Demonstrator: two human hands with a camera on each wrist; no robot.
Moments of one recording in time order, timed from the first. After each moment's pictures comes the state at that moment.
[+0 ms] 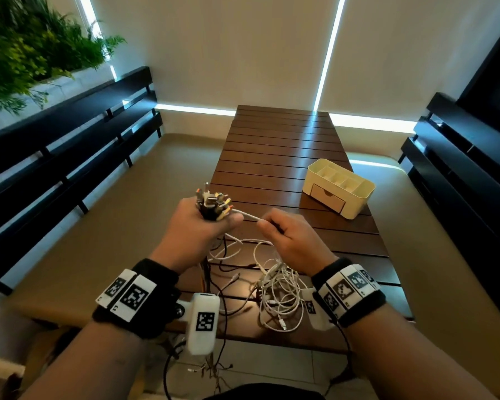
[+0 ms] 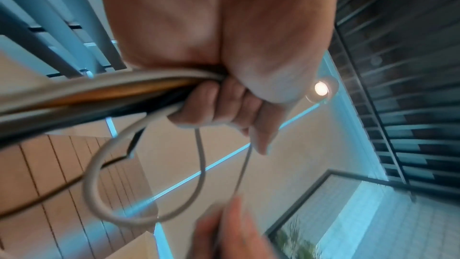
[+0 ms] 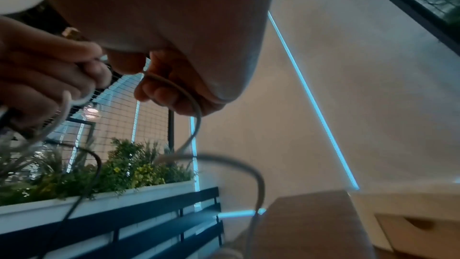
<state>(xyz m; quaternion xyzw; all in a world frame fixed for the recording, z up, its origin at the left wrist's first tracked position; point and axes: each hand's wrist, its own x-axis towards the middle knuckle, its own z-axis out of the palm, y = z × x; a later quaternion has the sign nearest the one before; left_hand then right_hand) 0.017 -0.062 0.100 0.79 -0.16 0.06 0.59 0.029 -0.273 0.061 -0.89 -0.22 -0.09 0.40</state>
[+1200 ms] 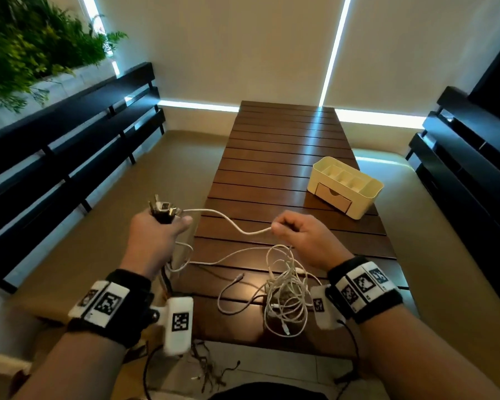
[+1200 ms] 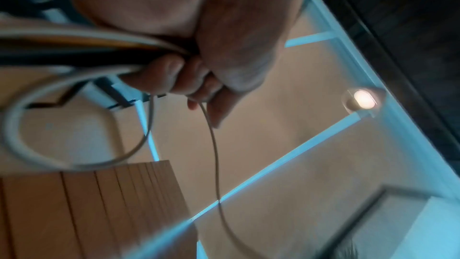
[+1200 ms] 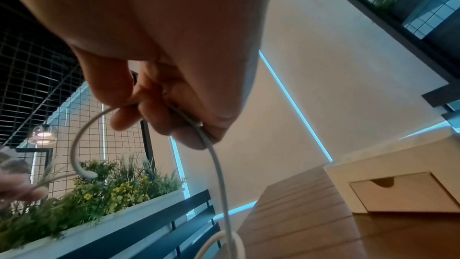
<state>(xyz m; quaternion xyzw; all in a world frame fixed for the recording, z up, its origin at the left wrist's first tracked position) 0.035 -0.016 0.074 0.78 0.13 0.09 0.61 0.045 -0.294 0.059 -0.88 -0.16 0.02 0.44</state>
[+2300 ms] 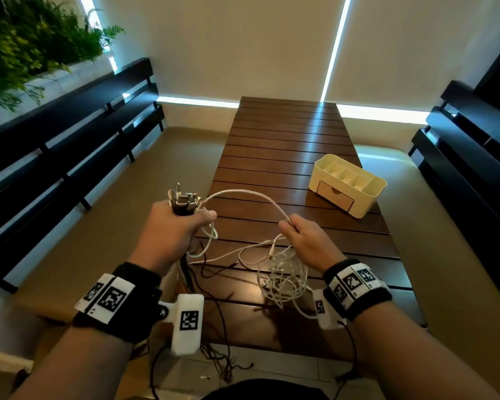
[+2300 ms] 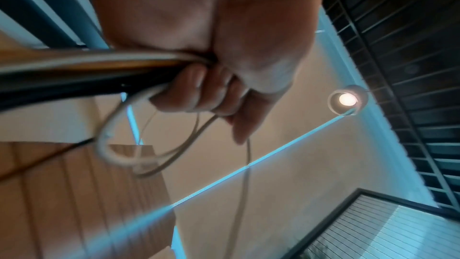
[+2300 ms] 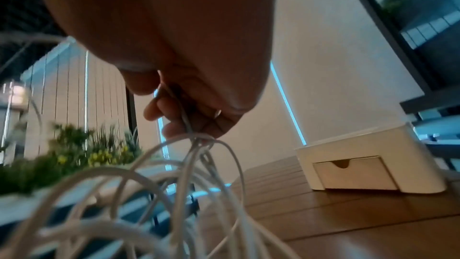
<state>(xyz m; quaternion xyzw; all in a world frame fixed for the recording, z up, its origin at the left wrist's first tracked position) 0.047 -0.033 0.081 0.75 0.00 0.05 0.66 0.067 -0.301 0.022 -0.90 -0.08 0.03 0.44</state>
